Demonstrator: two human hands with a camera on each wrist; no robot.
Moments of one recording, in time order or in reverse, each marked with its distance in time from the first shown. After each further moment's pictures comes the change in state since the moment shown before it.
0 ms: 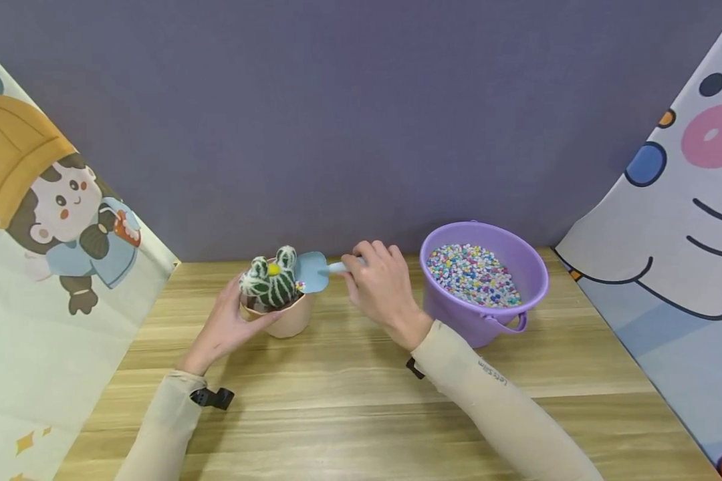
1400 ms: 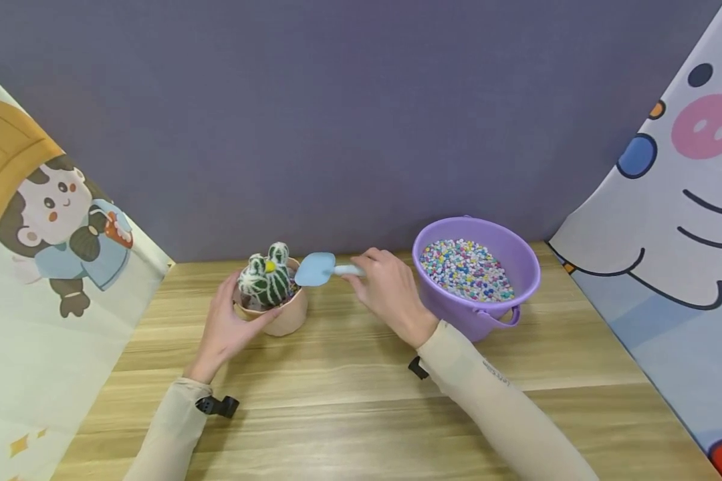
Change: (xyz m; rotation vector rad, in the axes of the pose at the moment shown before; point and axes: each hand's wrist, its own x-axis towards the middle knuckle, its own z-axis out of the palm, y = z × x) left_hand -0.006 0.010 0.018 -0.050 0.138 -0.068; right_hand -0.018 0.015 -0.004 0.169 -0.140 0.173
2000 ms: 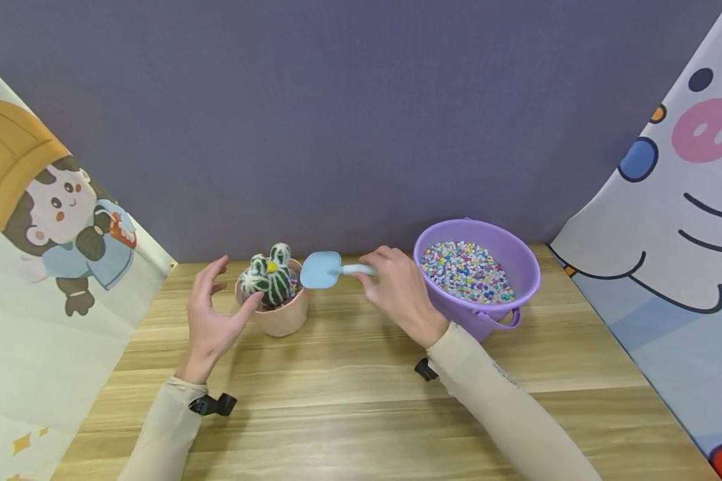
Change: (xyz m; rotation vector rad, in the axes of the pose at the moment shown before) left_hand -0.003 0.028 -0.016 -0.187 0.377 0.297; right_hand -0.001 0.008 -0.009 0.053 0.000 0.062
